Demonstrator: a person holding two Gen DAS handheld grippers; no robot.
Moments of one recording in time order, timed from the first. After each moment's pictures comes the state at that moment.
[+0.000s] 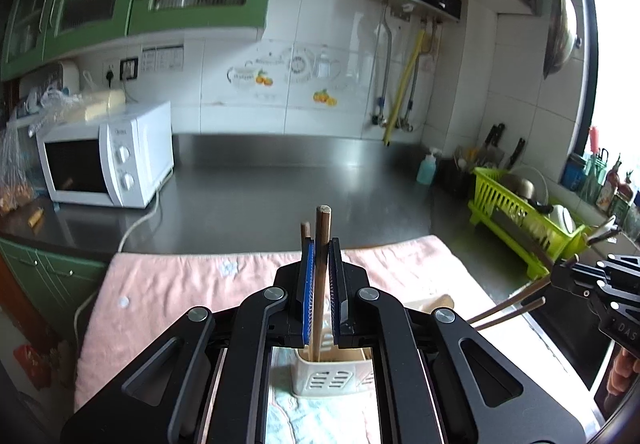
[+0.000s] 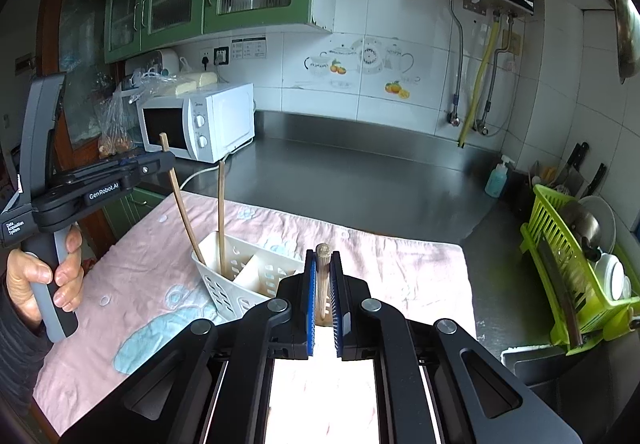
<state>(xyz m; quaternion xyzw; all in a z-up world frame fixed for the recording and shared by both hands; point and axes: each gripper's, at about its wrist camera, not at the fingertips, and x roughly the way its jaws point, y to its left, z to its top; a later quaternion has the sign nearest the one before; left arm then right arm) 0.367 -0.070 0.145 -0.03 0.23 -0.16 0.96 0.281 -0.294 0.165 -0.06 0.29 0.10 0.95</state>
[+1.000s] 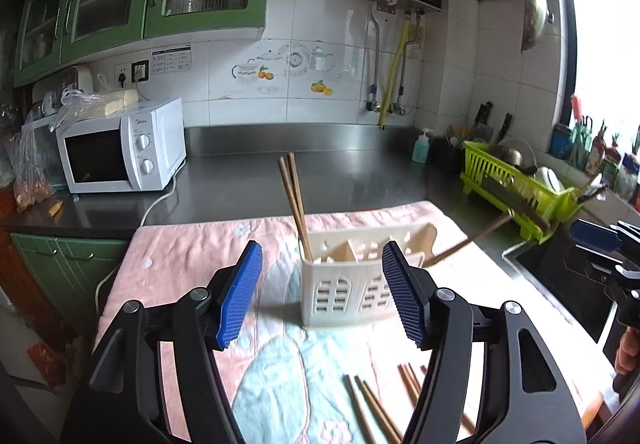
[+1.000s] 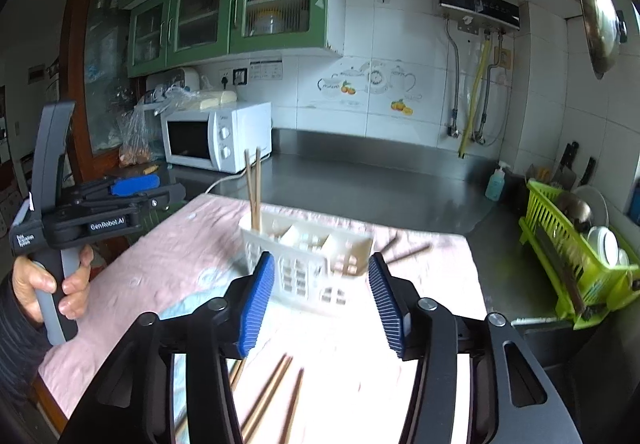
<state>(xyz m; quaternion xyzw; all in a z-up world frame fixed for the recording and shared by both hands) 0.255 -0.053 0.112 0.00 0.23 -0.15 0.96 0.164 -0.279 0.138 -0.05 0.24 0.11 0.96</state>
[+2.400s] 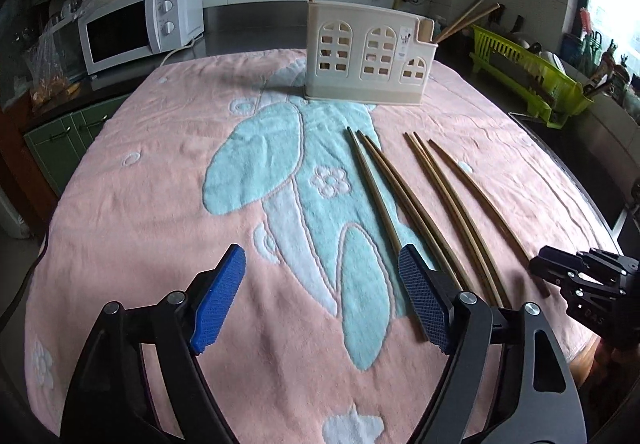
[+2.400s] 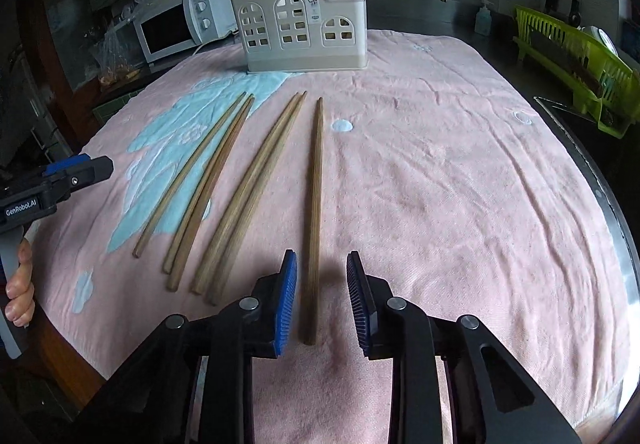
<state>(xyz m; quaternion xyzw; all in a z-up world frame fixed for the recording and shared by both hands) 0.116 -0.037 -0.058 0.00 0.39 -0.12 0.91 0.053 -0.274 -0.075 0.02 0.42 0.08 0.90</state>
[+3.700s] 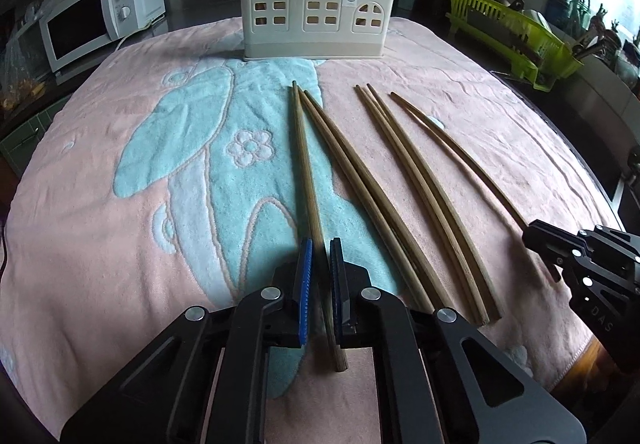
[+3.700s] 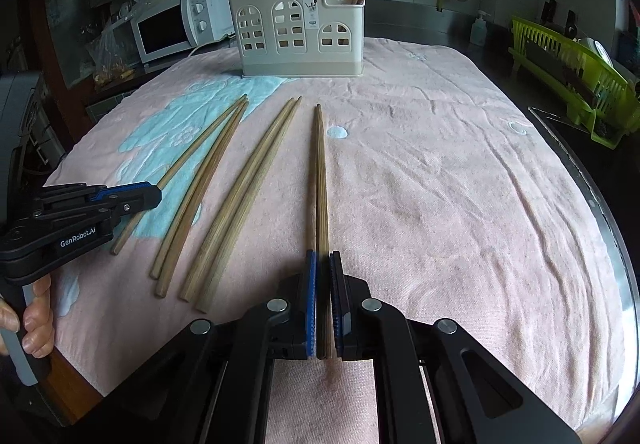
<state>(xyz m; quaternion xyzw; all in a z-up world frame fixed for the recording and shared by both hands) 0.132 -0.093 -0.091 0.03 0.43 -0.15 0.89 0.056 -0.274 -0.074 0.00 0.40 0.06 0.91</state>
